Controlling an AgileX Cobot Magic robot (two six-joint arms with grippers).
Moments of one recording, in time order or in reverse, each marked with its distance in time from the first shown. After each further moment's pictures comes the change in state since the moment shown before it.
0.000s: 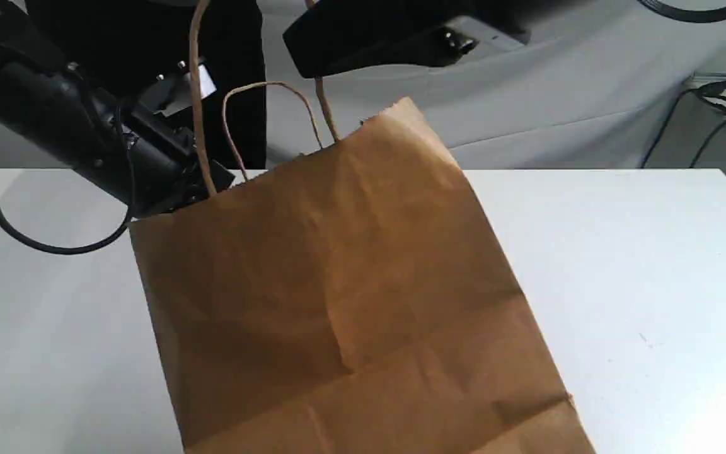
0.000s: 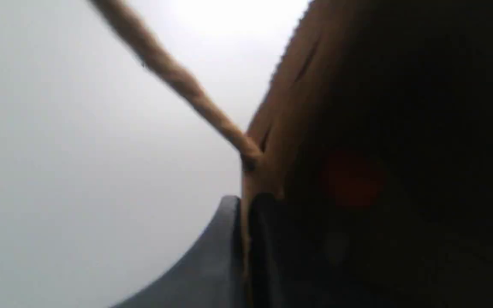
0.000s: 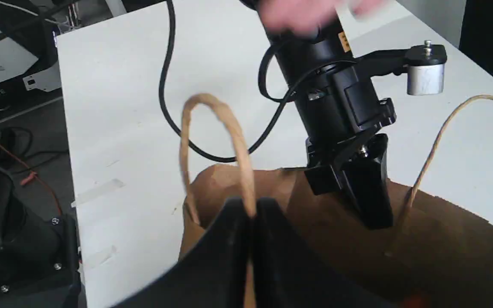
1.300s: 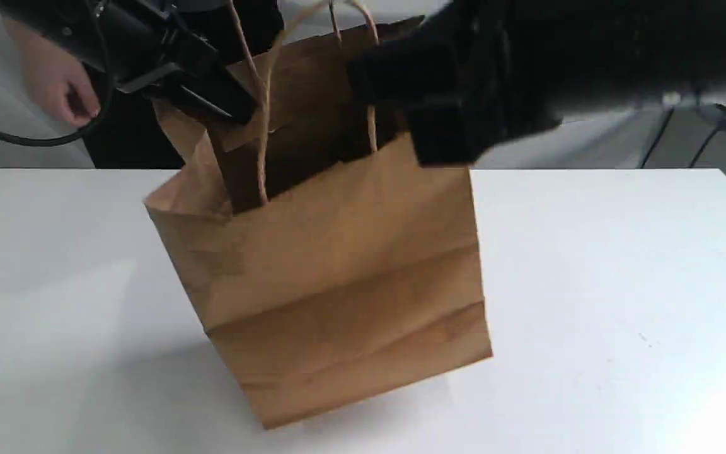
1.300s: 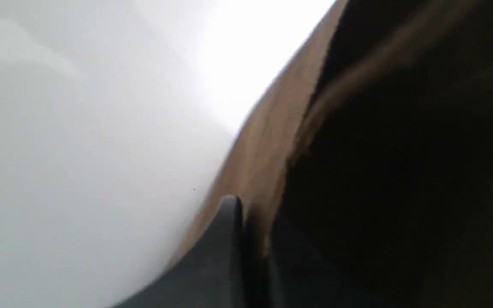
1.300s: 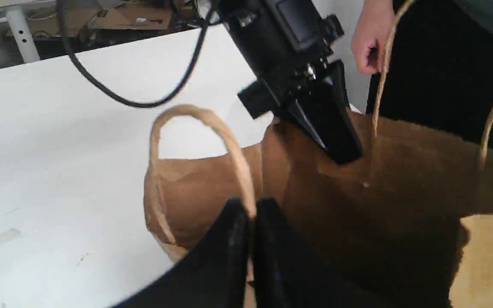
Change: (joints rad) left arm 0.000 -0.052 -0.278 0.056 0.029 0.000; right arm 0.000 -0.168 0.375 0.136 -0.406 -0.256
